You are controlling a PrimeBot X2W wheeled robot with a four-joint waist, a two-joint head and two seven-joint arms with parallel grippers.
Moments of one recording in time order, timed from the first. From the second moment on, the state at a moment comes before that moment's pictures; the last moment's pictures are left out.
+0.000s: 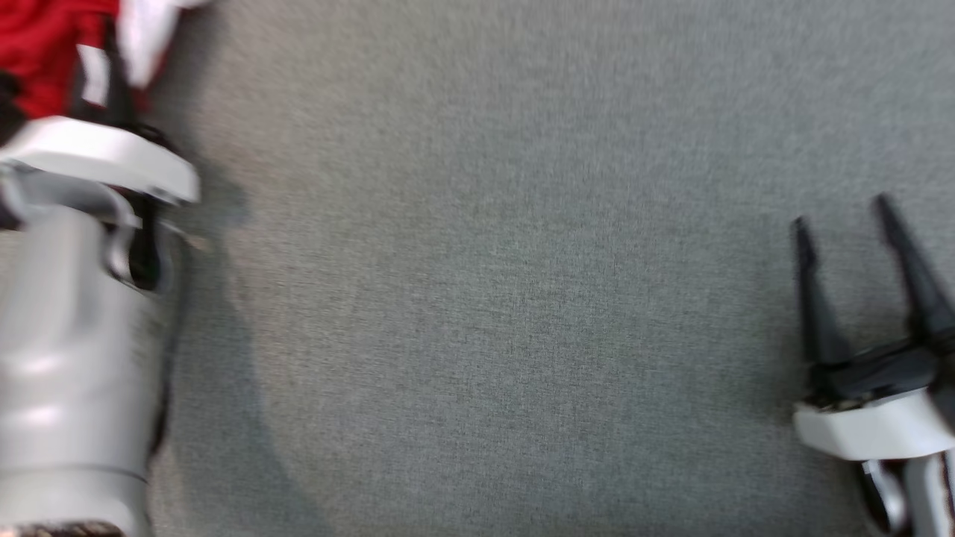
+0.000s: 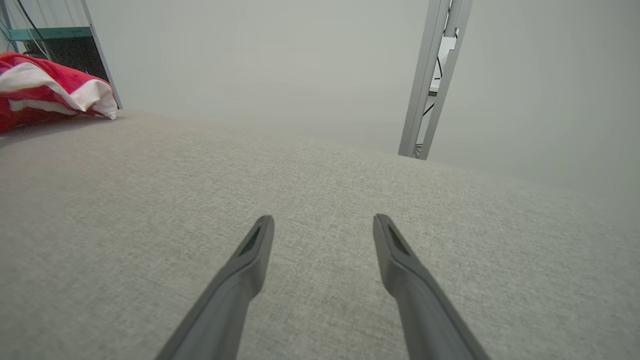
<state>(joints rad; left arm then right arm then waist) -0.93 0.20 0.03 0.90 -0.42 -0.12 -0.26 -0.17 -0.22 0.03 -0.11 0.05 0.13 -0.26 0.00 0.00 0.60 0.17</state>
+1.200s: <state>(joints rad) -0.44 0.06 -0.47 0.48 -0.83 0.00 0.09 -0.06 -0.05 0.06 0.00 0.15 0.13 -0.26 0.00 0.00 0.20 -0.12</state>
